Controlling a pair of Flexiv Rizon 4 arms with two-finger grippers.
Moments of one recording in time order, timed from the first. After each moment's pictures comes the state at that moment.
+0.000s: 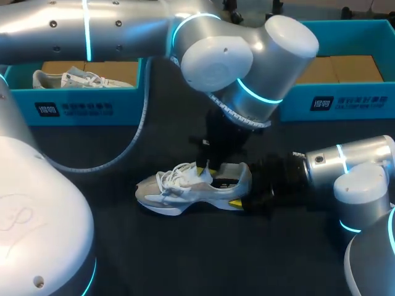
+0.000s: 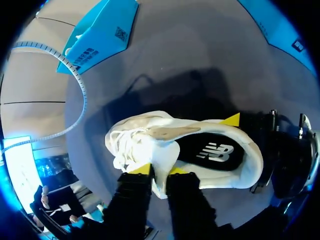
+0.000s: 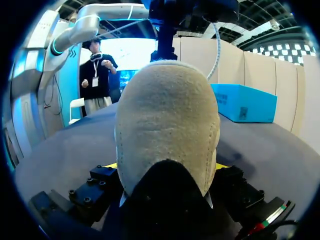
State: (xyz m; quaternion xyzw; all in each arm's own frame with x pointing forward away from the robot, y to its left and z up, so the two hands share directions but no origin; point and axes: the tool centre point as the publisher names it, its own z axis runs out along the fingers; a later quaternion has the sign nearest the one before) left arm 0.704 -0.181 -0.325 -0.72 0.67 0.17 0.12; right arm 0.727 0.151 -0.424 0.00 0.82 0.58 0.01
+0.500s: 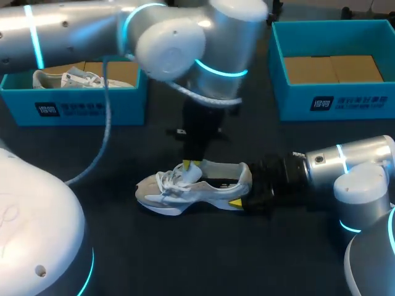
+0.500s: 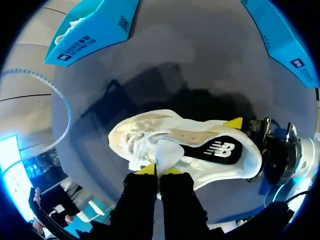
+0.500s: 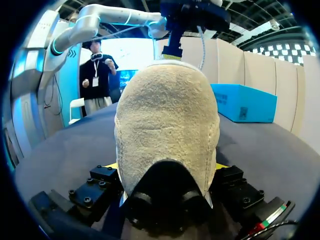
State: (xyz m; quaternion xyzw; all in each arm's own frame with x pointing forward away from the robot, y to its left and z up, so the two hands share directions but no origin) left arm 0.711 -0.146 -0.308 -0.73 0.67 0.15 0.02; right arm 0.727 0.151 -0.424 0.00 0.82 0.58 0.01
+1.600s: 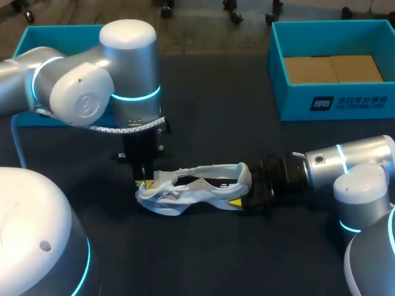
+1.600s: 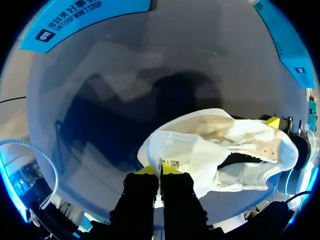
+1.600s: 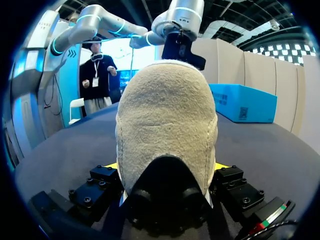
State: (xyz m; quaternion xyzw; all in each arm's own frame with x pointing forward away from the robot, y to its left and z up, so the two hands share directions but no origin) left arm 0.704 -0.044 -0.375 -0.72 0.68 0.08 -0.06; right arm 0.727 0.152 -0.423 0.00 0.82 0.58 0.01
